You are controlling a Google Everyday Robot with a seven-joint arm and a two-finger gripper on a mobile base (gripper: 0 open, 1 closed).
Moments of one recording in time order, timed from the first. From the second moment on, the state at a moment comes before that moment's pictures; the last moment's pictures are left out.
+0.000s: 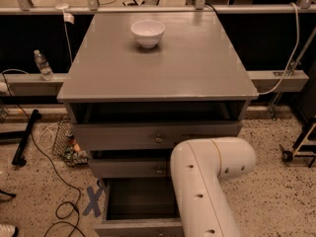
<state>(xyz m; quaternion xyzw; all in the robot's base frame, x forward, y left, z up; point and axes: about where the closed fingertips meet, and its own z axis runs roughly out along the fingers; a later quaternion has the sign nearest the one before) 0.570 -0.131 0.120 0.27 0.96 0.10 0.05</state>
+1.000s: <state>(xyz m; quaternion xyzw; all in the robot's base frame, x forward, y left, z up) 0.570 -0.186 0.169 0.23 0.96 0.10 0.09</state>
